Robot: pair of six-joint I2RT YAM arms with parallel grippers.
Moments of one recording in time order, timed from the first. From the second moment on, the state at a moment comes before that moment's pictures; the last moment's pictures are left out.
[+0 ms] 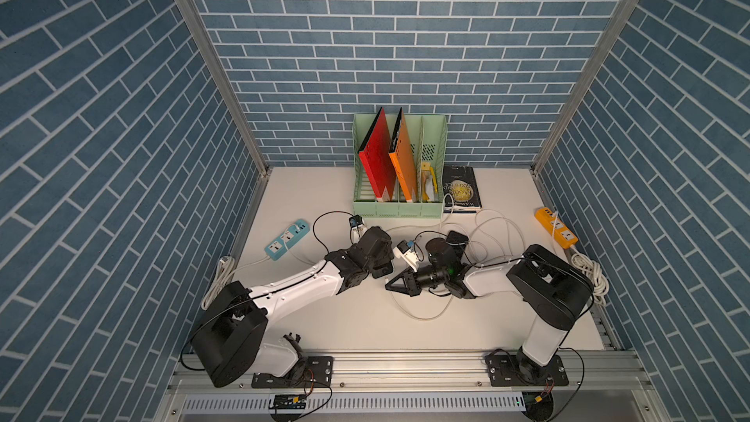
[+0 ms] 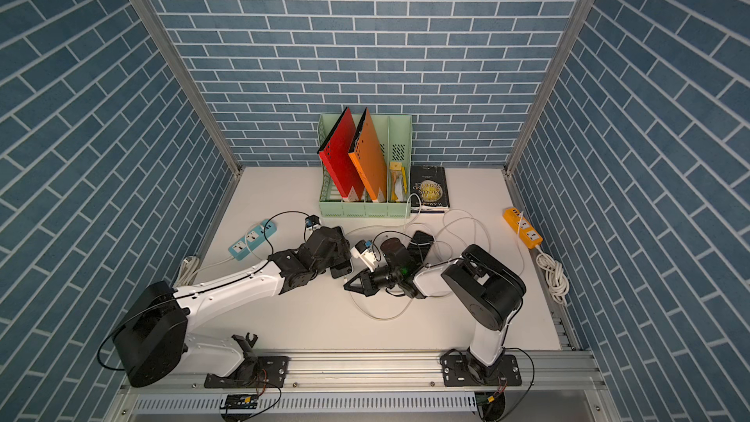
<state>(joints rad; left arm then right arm) -0.78 1.39 0.81 -0.23 -0.35 -0.95 0.83 1.77 0.66 0.57 -0.83 0.53</state>
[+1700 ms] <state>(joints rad) -0.79 1.39 0.79 -0.23 -0.38 -0.93 0.84 1.82 0.69 0.55 -0.84 0.51</state>
